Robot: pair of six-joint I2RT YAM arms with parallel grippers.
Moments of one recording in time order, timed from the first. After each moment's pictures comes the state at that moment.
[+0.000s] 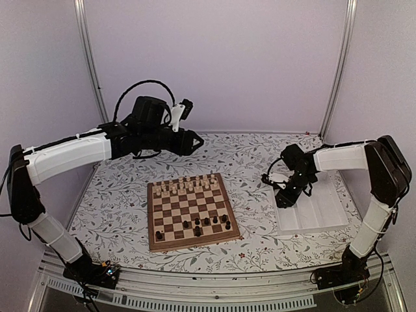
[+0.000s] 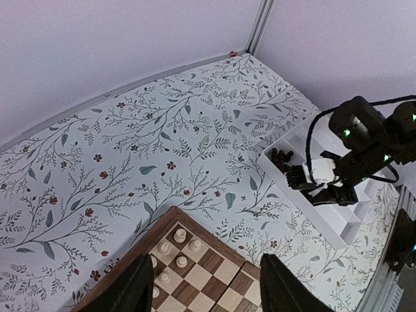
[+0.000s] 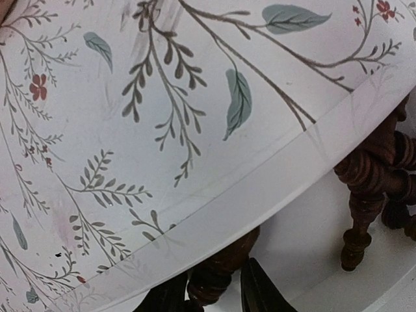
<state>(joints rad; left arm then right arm) -0.74 1.57 1.33 -0.25 0.08 -0.20 0.44 1.77 1.05 -0.63 -0.13 -0.46</state>
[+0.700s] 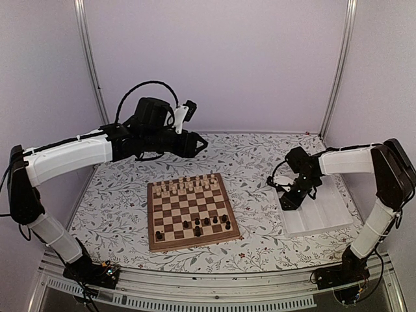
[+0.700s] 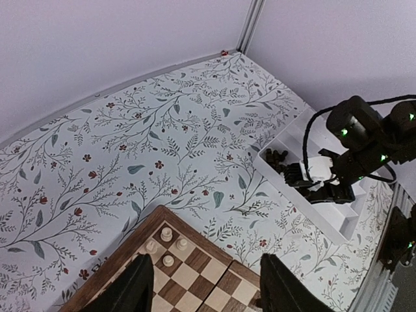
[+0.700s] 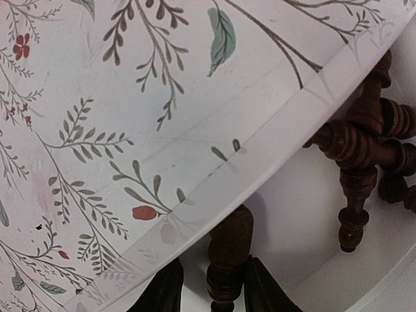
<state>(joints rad) -0.77 1.56 1.33 -0.24 0.07 -0.21 0.43 1.71 0.97 -0.62 -0.07 -0.46</state>
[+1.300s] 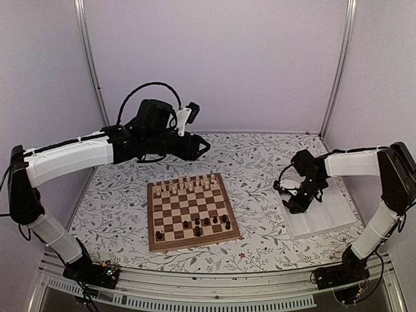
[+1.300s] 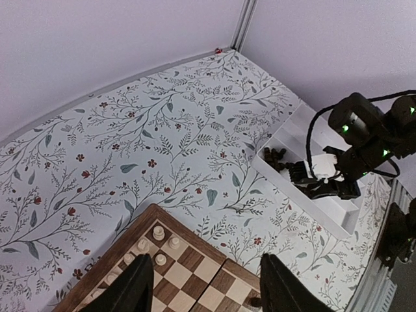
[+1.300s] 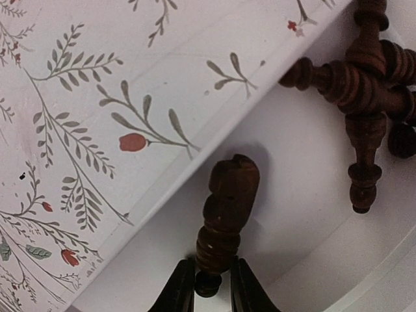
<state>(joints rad) -0.80 1.56 1.32 -0.24 0.06 -0.22 0.39 1.65 0.92 -0.68 -0.04 -0.47</state>
